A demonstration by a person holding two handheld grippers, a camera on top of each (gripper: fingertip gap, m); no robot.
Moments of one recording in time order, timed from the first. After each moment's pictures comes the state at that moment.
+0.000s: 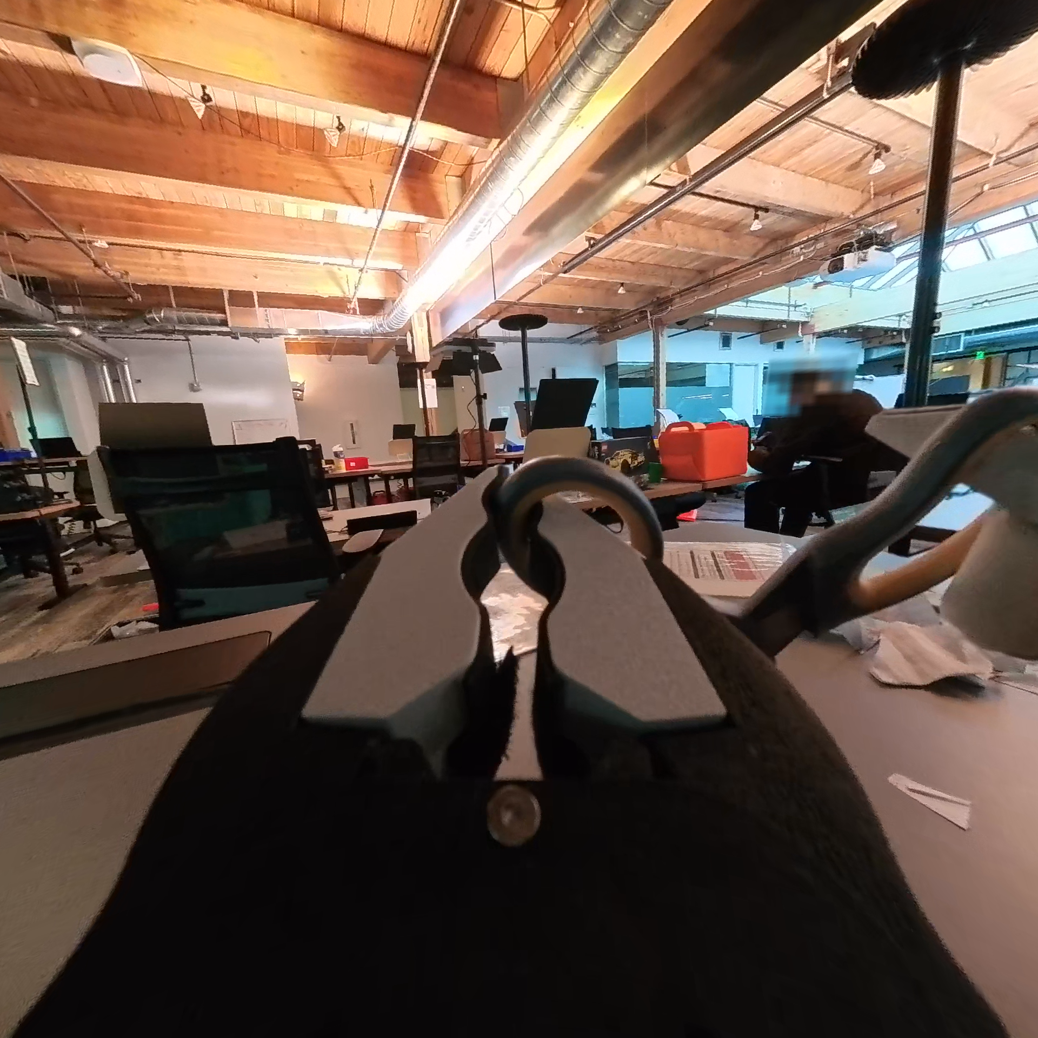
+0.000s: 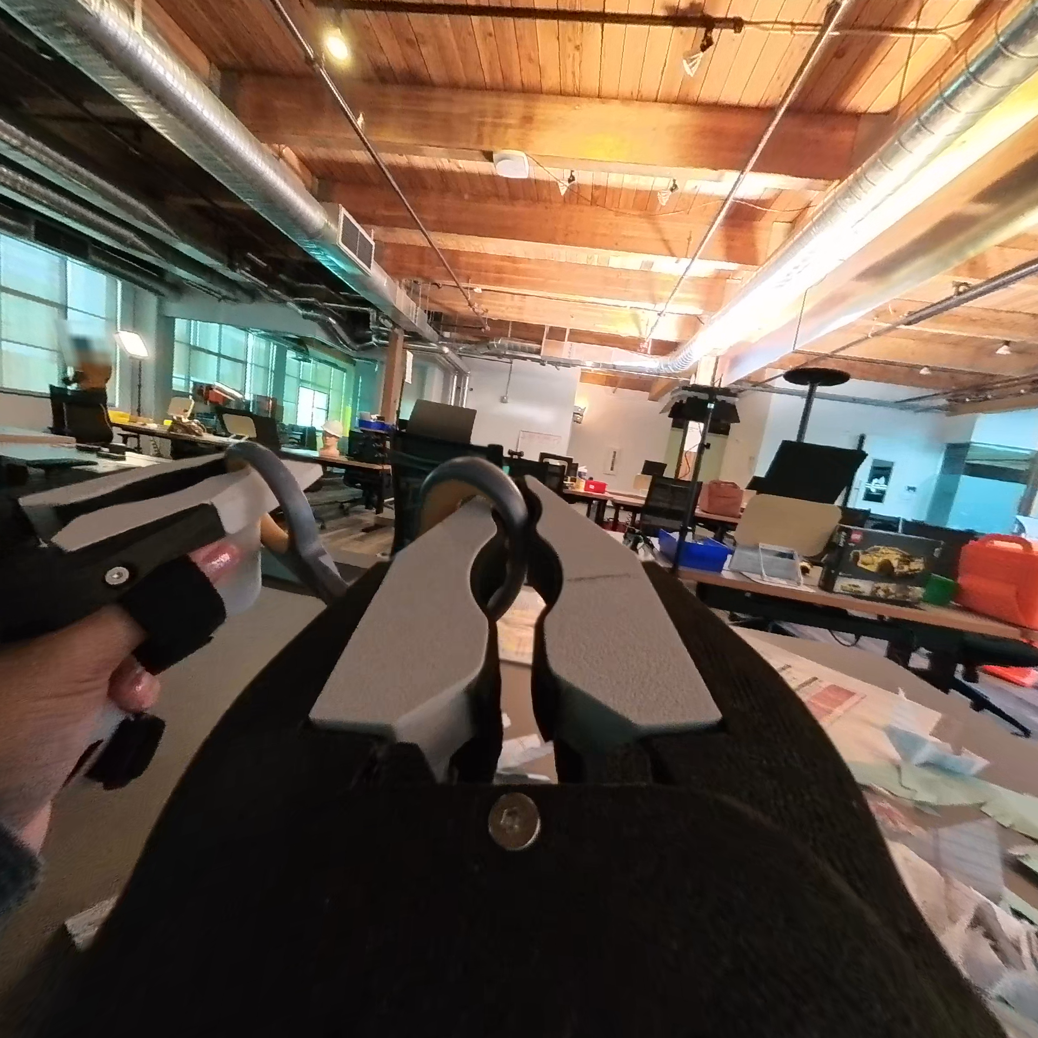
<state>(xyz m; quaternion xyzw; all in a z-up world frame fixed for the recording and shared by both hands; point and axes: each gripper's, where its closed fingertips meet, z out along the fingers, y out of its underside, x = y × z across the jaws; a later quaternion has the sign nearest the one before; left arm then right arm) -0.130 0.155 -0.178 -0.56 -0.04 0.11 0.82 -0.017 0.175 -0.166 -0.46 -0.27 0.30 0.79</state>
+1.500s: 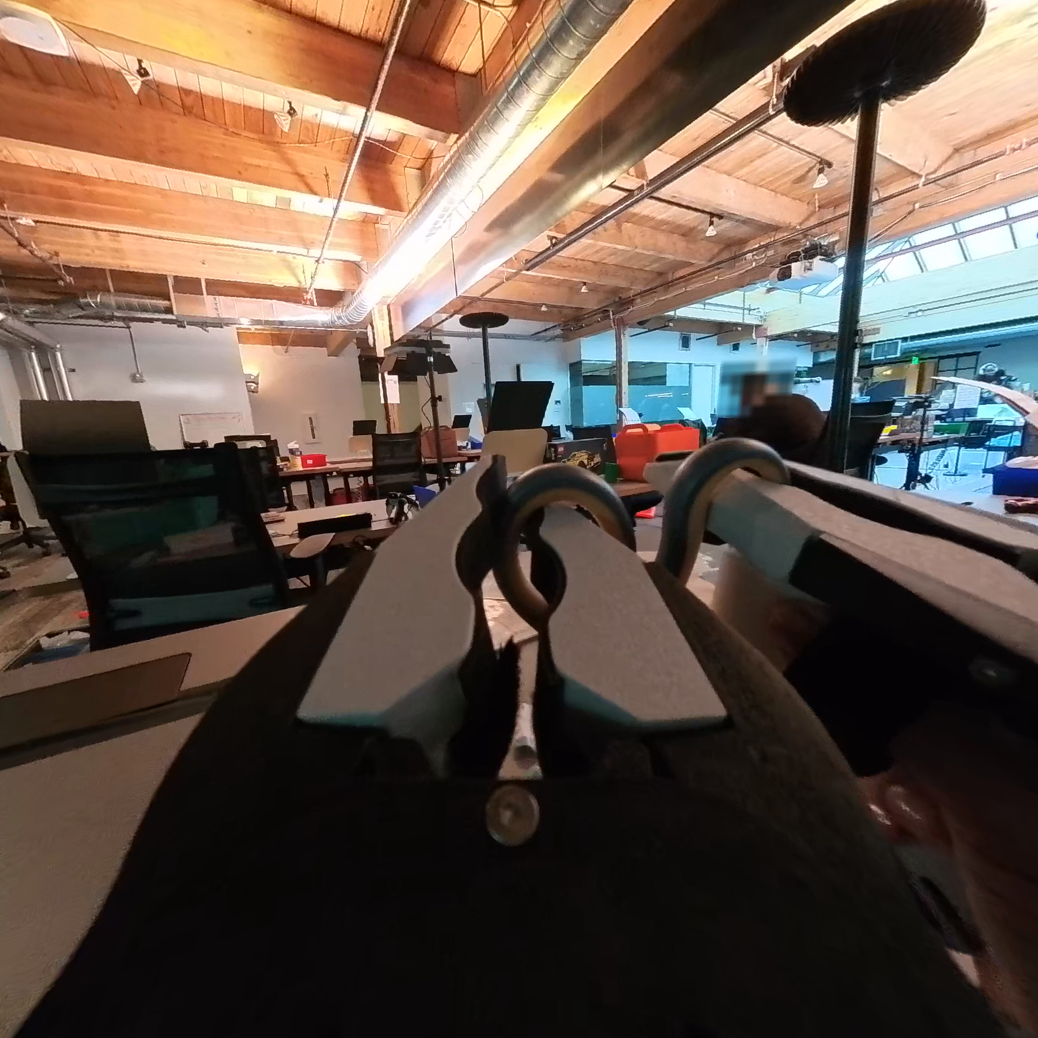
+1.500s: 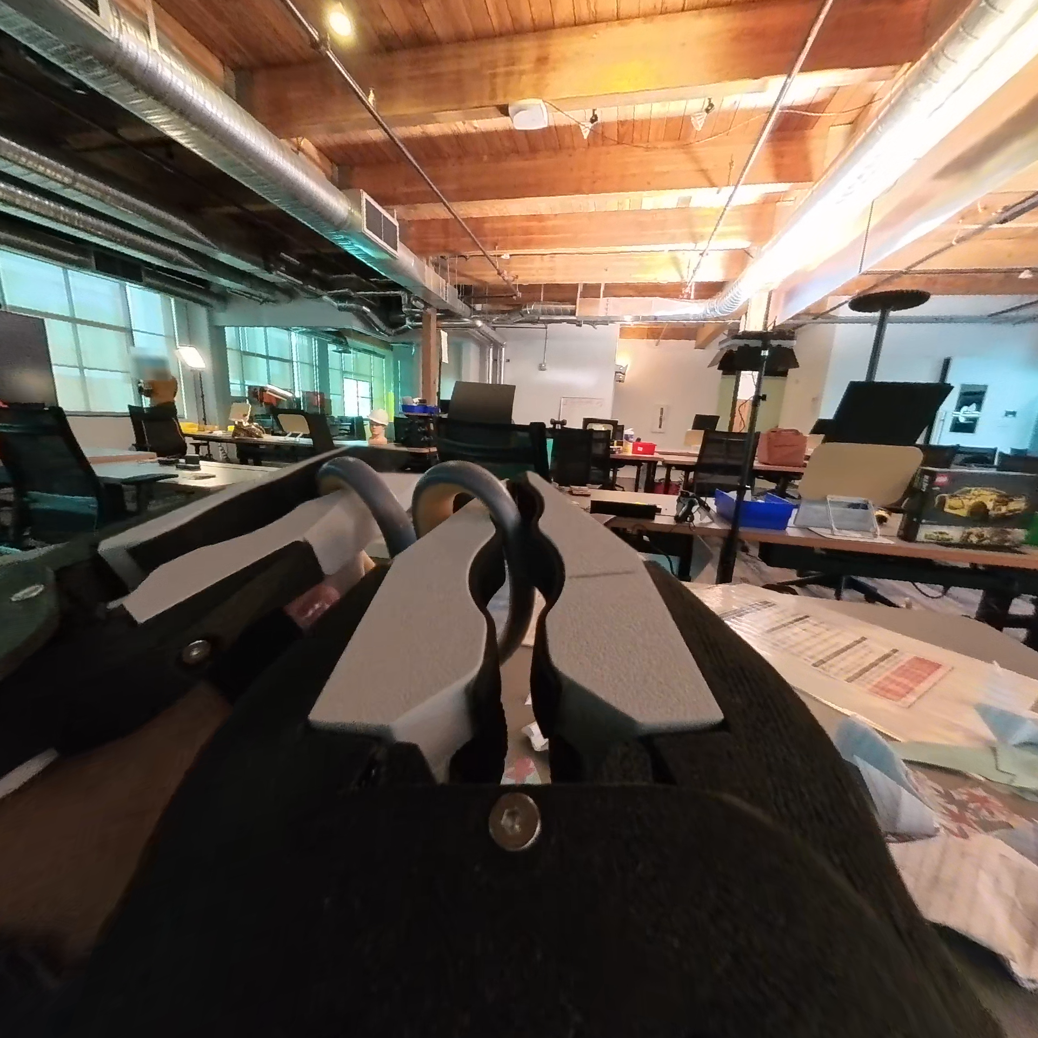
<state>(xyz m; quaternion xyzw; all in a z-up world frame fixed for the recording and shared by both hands) -0.069 0.153 -0.157 -0.56 -0.02 0.08 0.82 -0.027 0.163 -0.155 -0.50 -0.27 0.35 0.75</state>
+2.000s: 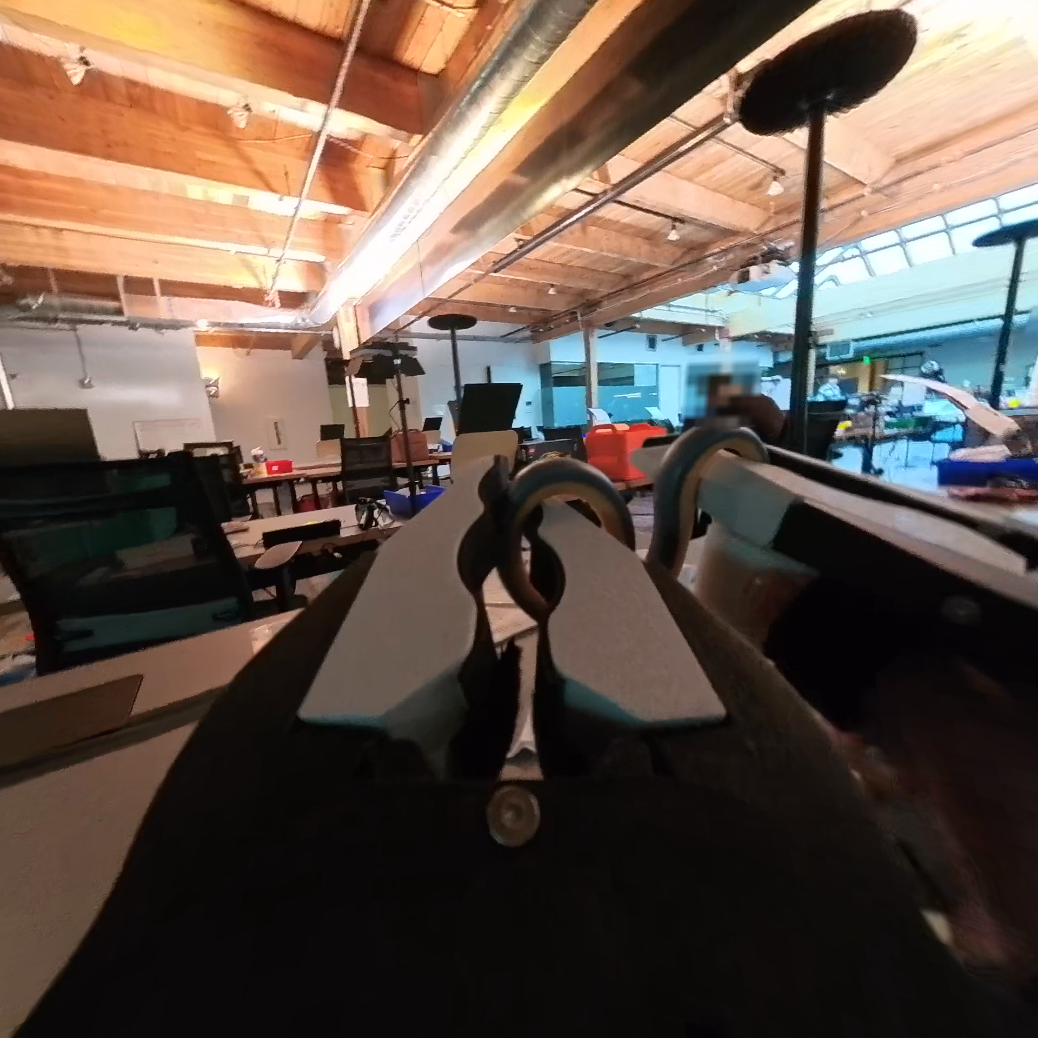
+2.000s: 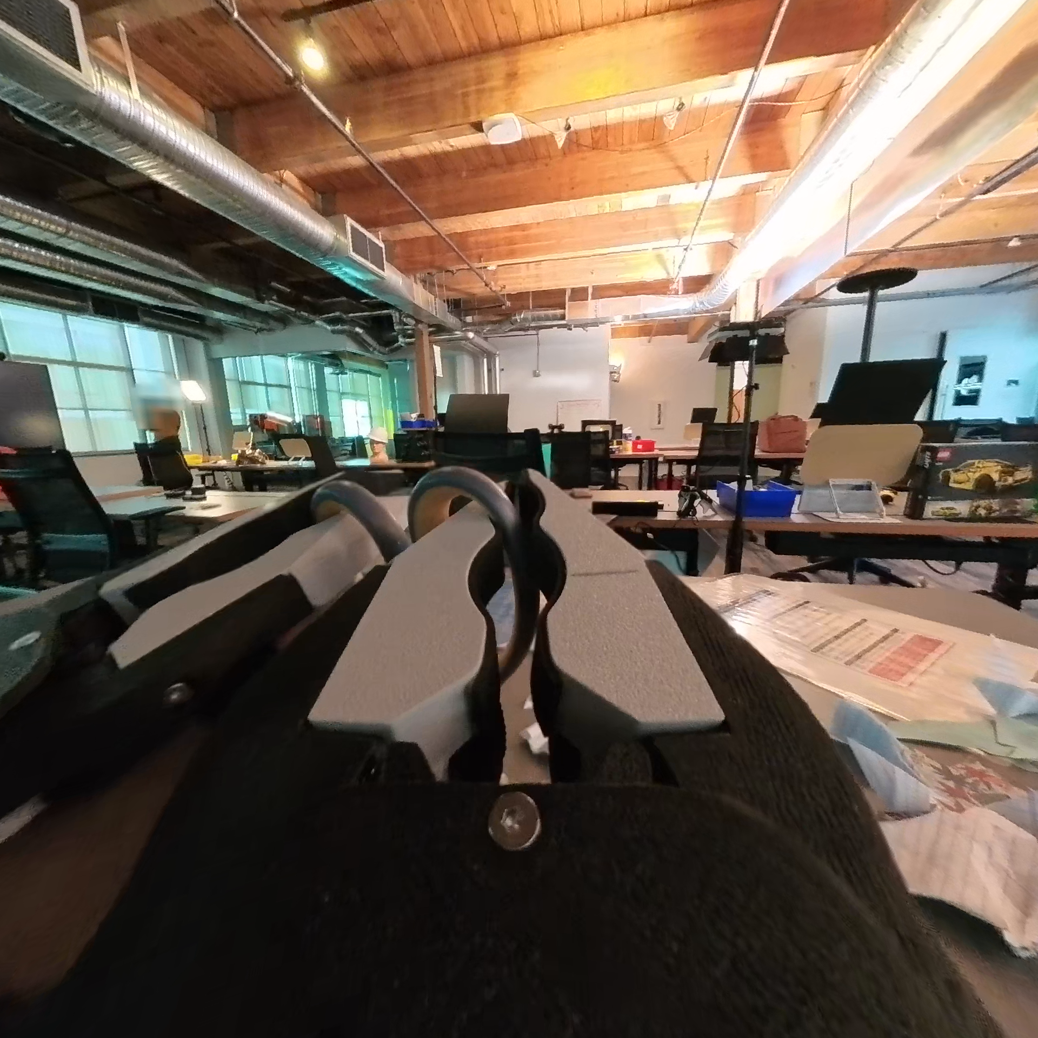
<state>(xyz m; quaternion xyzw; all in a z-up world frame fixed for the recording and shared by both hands) -0.052 0.158 -0.157 -0.56 0.00 0.06 0.82 -0.013 0.172 -0.151 -0.51 -0.24 0.37 0.74</state>
